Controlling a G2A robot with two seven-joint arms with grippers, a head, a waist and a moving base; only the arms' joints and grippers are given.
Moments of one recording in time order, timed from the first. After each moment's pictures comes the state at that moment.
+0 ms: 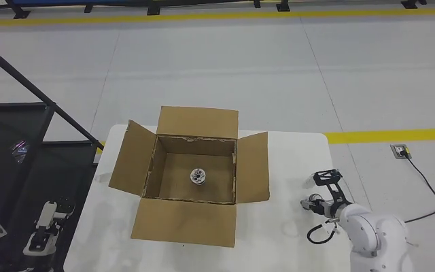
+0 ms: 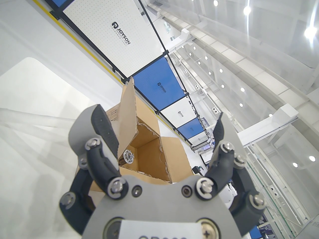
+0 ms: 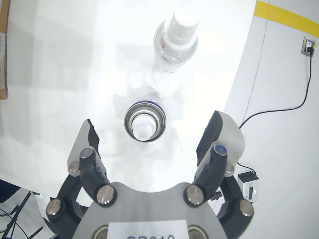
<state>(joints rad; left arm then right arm) 1.81 -1.22 -2.05 -1.91 -0.12 -0.60 -0.23 -1.19 -1.47 1.78 -1.75 -1.41 -0.35 1.17</state>
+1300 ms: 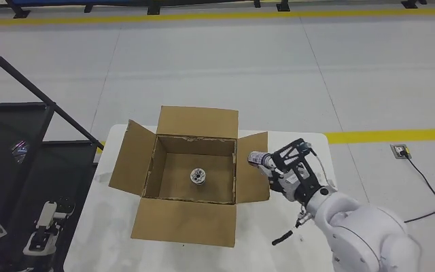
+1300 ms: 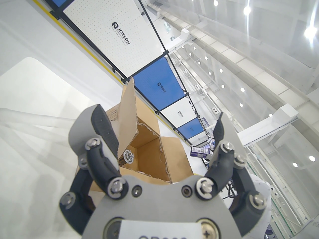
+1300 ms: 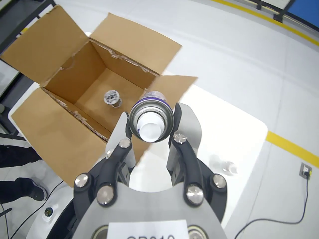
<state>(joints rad) 1.81 -1.22 -2.05 -1.91 -0.12 -0.60 -0.23 -1.07 -1.43 1.33 -2.18 -1.26 -0.20 1.12</state>
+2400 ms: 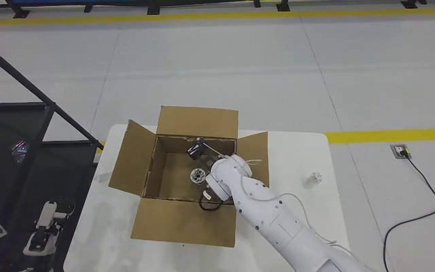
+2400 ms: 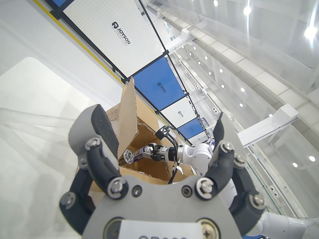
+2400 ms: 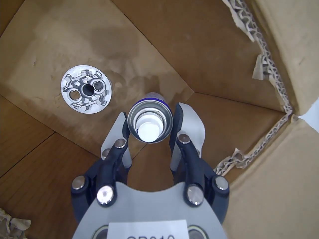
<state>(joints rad) 1.81 -1.22 -2.05 -1.91 -0.12 -0.60 -0.23 -0.42 -1.67 0.72 -0.96 -1.35 0.07 1.05</state>
